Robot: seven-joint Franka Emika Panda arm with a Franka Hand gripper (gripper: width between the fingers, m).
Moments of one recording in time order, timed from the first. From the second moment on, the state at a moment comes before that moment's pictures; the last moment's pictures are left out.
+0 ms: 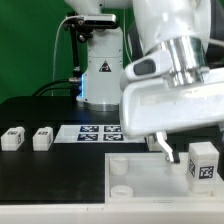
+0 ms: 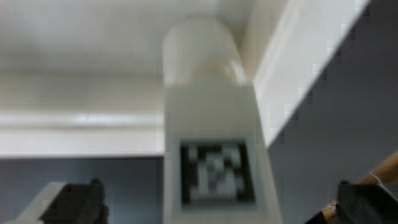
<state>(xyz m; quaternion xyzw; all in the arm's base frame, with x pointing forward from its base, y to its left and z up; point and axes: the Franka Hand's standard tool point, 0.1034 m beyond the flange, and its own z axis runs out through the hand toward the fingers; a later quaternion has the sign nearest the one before) 0.615 0.112 0.087 -0.96 -0.06 -0.27 0.07</state>
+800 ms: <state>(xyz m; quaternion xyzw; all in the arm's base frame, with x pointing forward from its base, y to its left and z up) 0.631 0.113 0.098 -0.99 -0.07 0.02 0.10</state>
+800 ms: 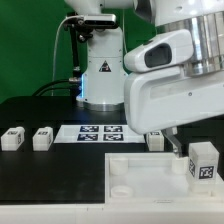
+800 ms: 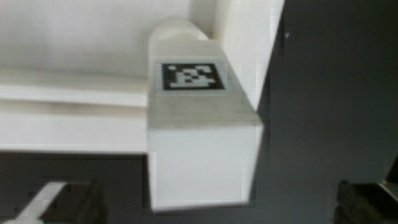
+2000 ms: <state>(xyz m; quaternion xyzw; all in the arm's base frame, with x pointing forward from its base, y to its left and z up) 0.623 0.104 0.082 -0.99 -0.03 0.08 0.11</state>
